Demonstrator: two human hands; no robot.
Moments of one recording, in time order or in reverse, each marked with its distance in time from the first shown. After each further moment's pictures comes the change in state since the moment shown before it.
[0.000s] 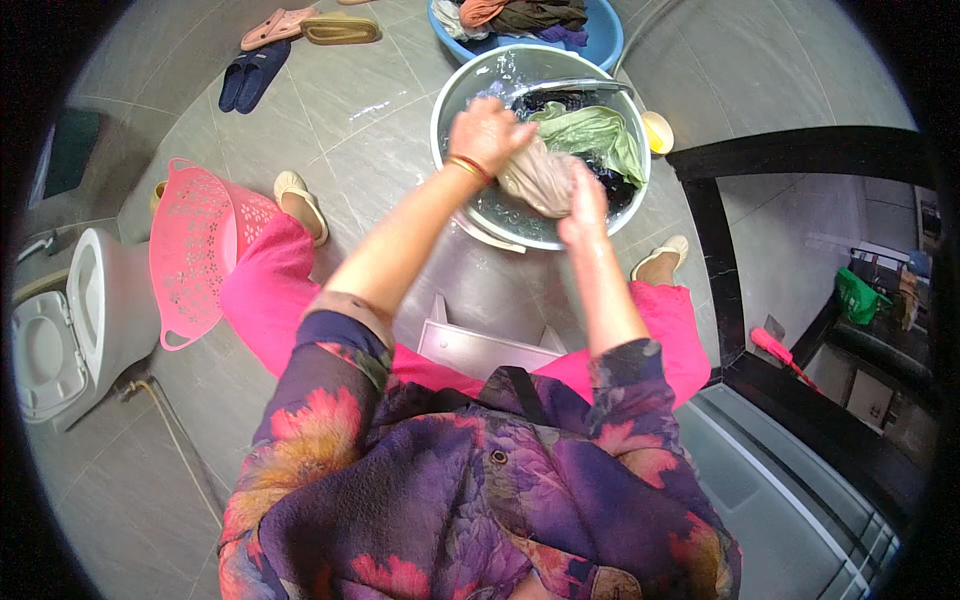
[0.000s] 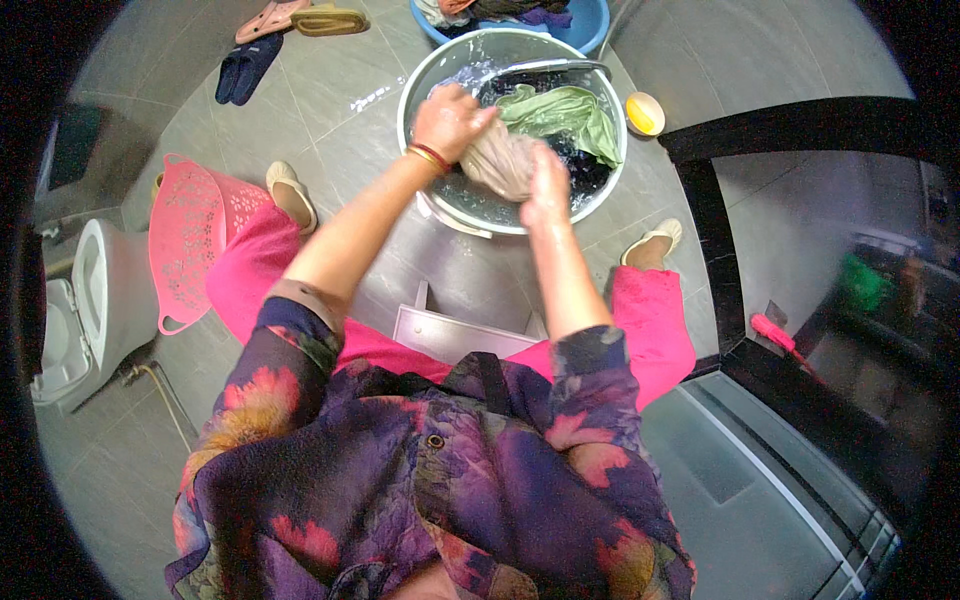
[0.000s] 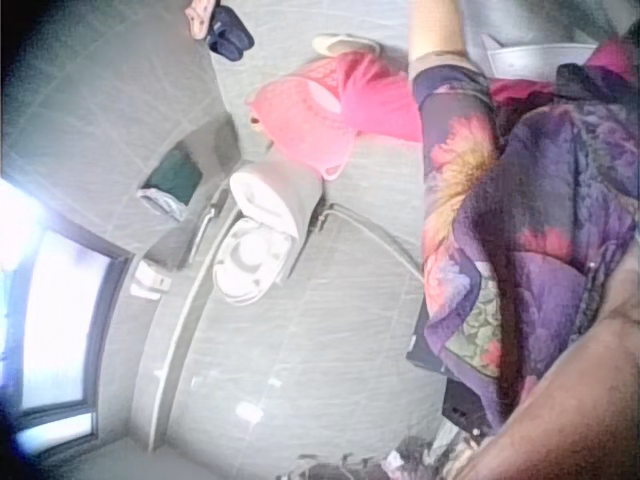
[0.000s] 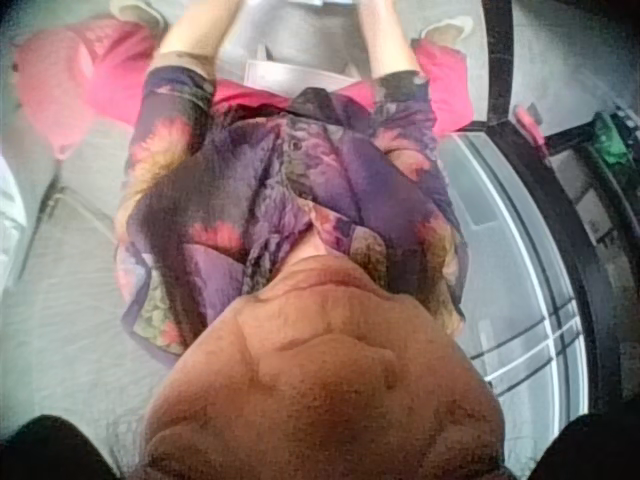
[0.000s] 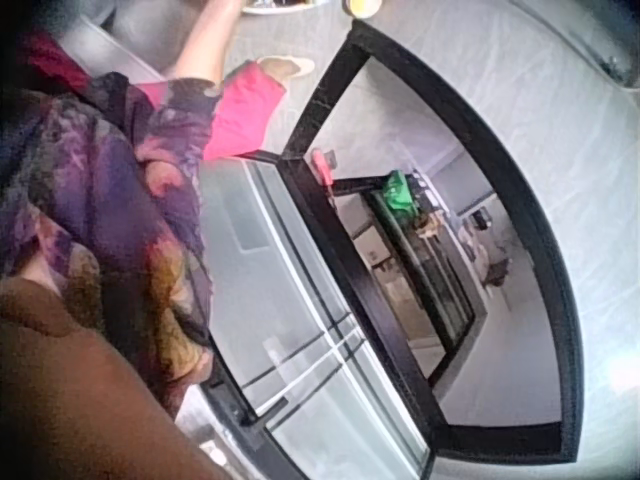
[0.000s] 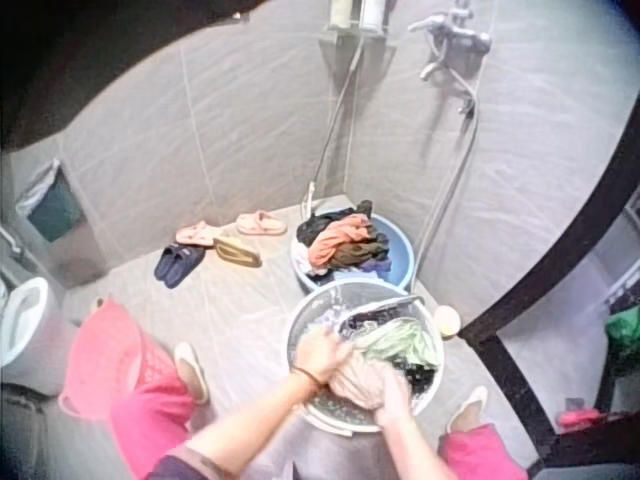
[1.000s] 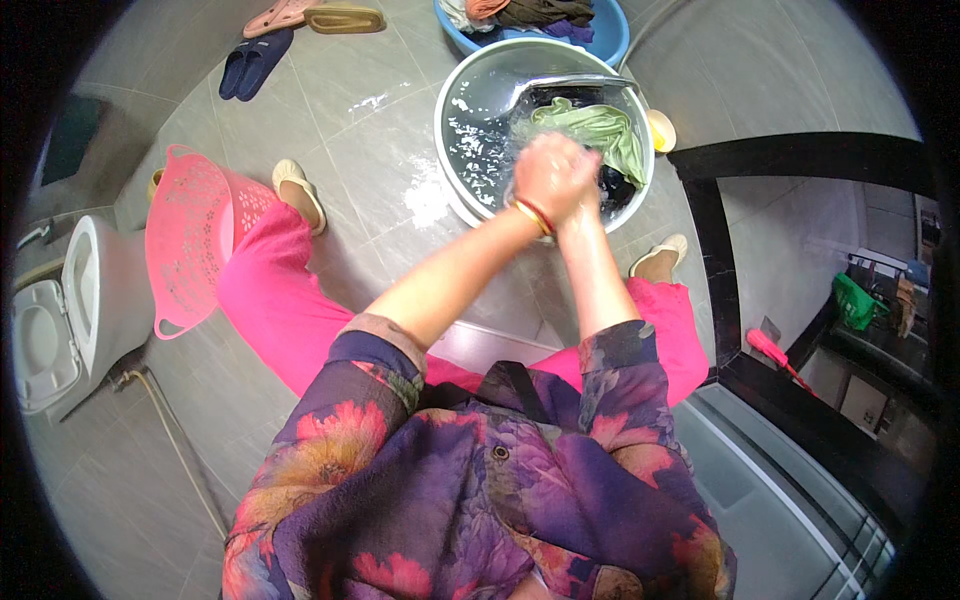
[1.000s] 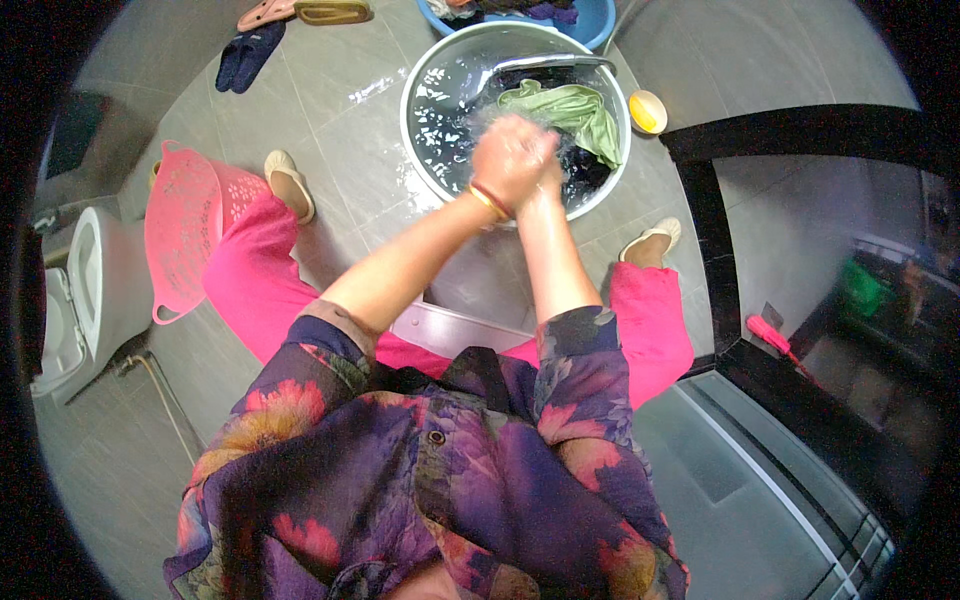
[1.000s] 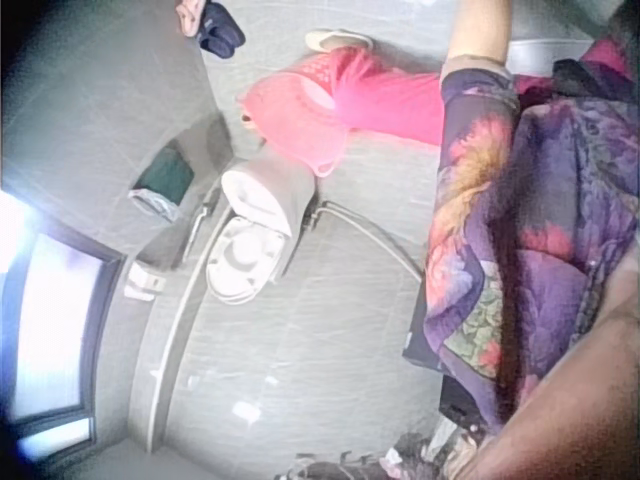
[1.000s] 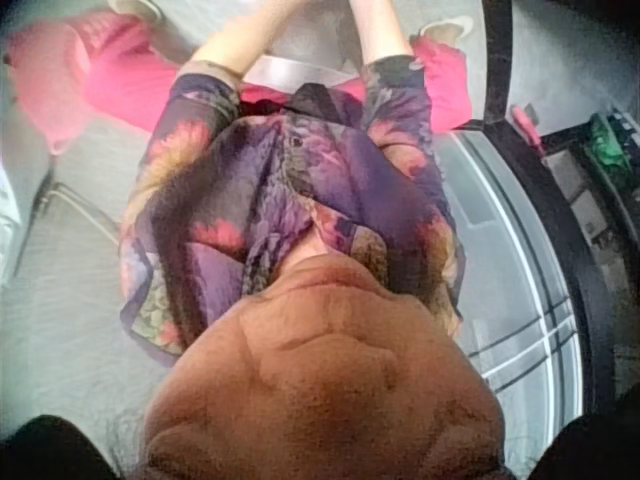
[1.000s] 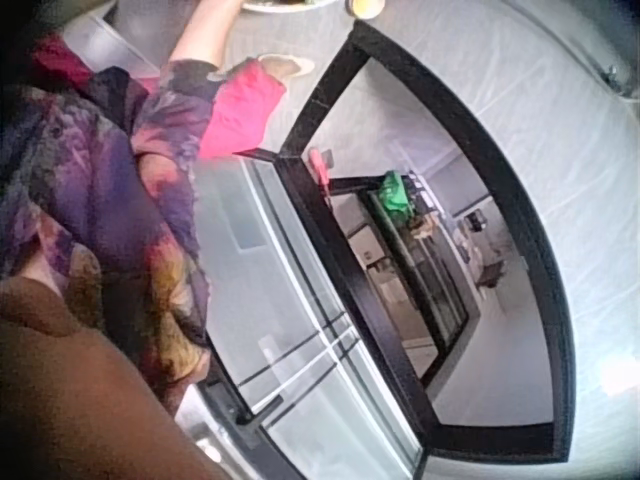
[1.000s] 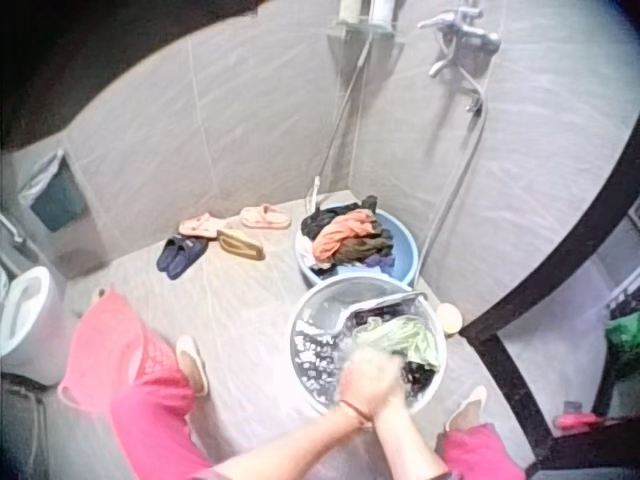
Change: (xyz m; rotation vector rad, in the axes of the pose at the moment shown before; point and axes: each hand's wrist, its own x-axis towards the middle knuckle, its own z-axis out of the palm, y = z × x) left_hand -0.029 0.098 0.017 -0.416 0.179 -0.111; right_hand 0.003 0.005 0.005 0.324 -0.268 0.105
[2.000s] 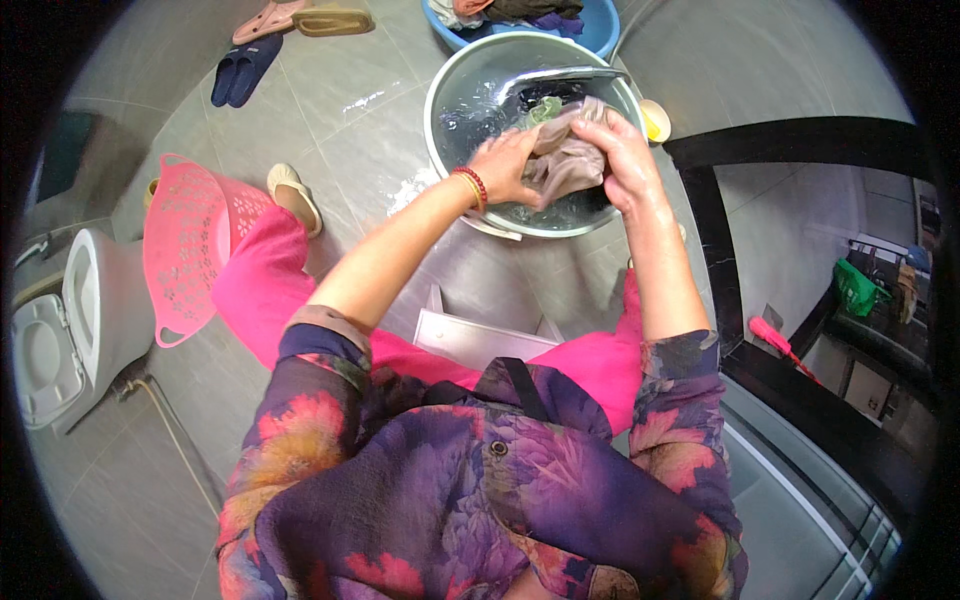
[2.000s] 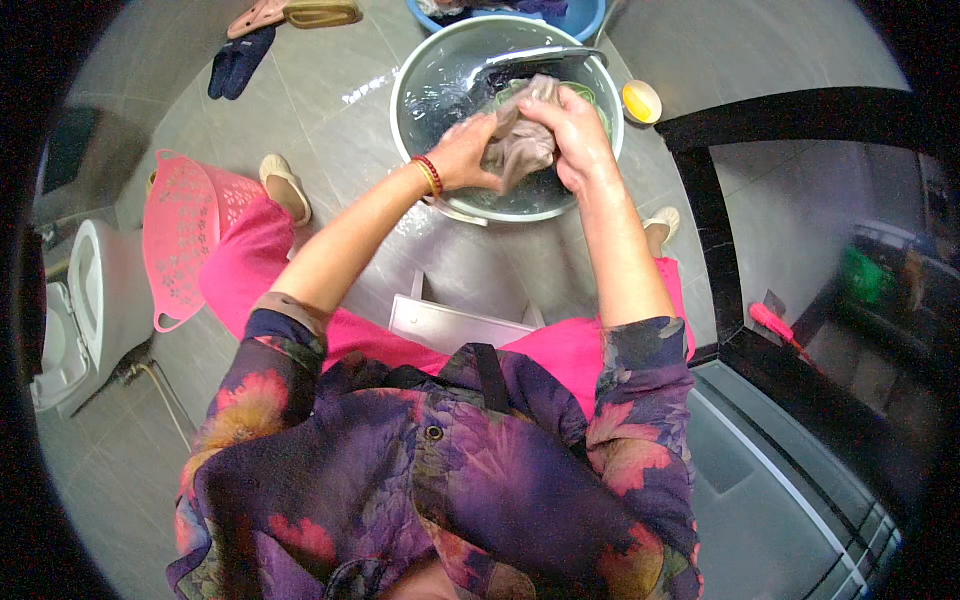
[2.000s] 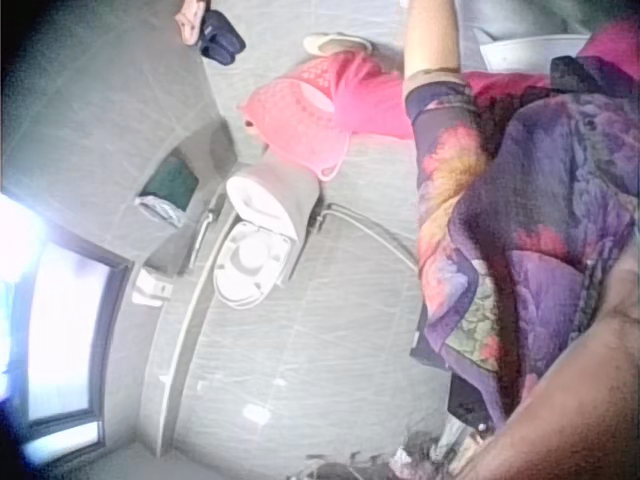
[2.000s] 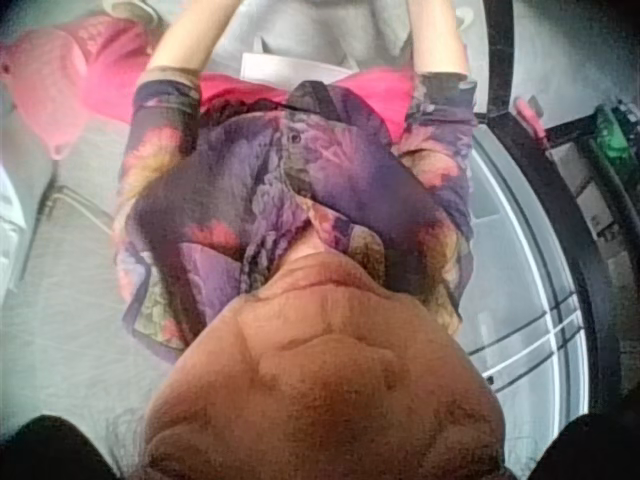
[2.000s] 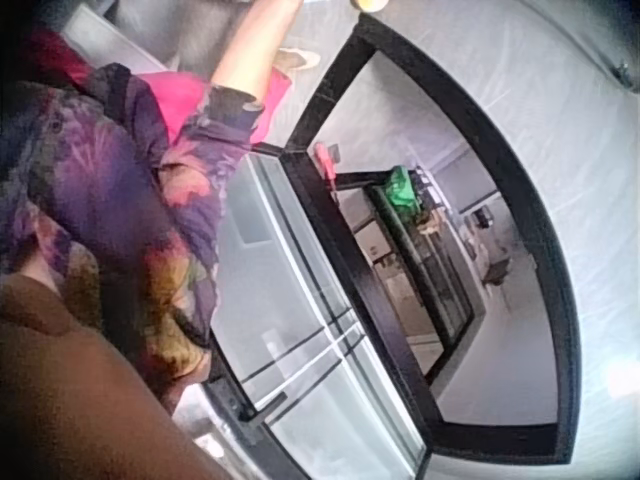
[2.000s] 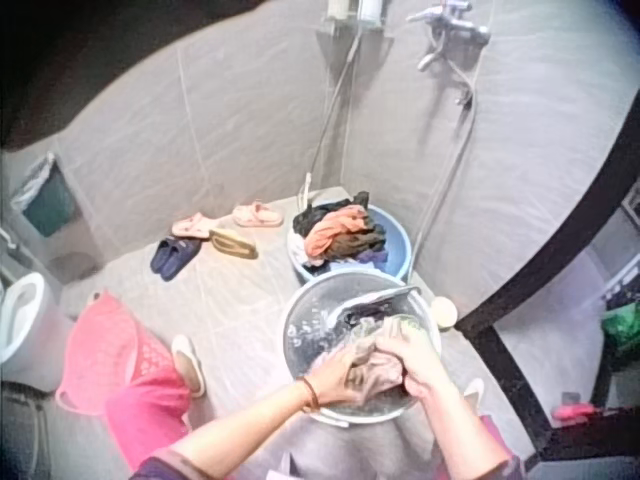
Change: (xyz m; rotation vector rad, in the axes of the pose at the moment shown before) left_hand 0.004 -0.071 -0.038 0.210 -0.674 0.067; right_hand -0.023 -0.091 0.072 -0.611 -0.078 0.008
